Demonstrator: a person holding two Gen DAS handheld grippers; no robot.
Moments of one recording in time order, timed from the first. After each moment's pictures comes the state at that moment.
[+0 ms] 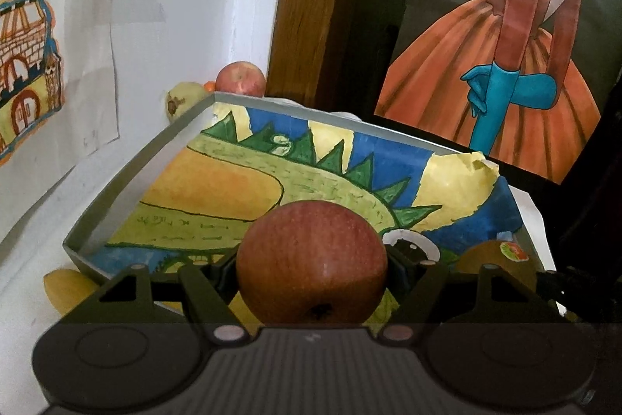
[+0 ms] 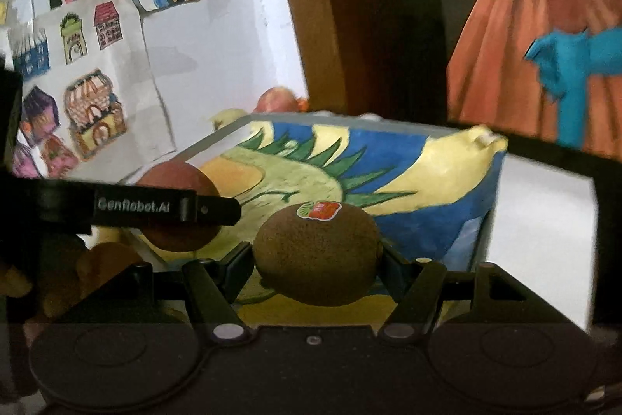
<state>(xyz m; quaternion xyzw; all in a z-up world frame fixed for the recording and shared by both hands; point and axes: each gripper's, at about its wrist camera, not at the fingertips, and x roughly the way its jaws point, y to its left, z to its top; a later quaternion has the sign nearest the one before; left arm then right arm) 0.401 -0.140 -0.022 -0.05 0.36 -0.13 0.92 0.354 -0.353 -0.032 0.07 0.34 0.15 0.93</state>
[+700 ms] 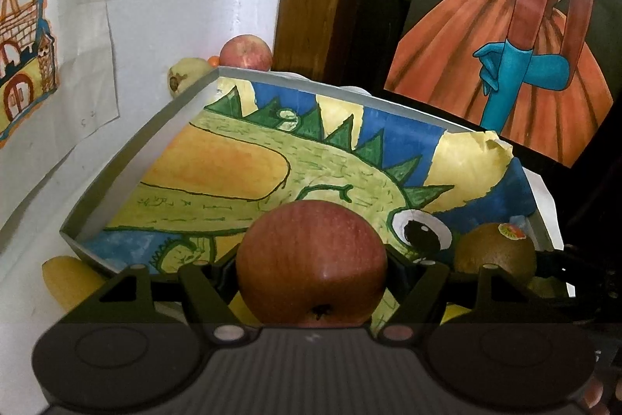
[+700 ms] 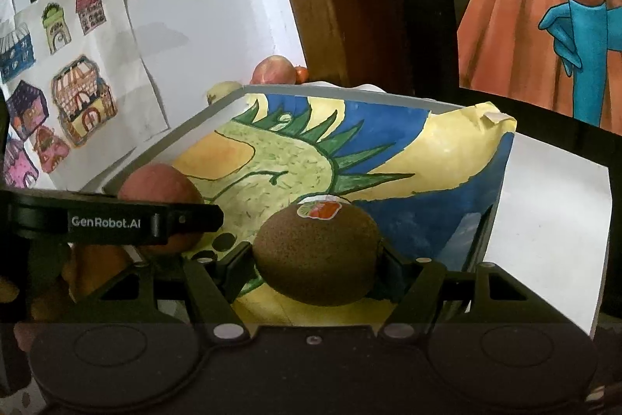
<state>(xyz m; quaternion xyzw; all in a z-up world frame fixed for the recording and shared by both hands) 0.410 -0.144 -0.027 -0.03 0.40 -0.12 0.91 0.372 -0.359 -0.039 0.05 0.38 0.15 0.91</state>
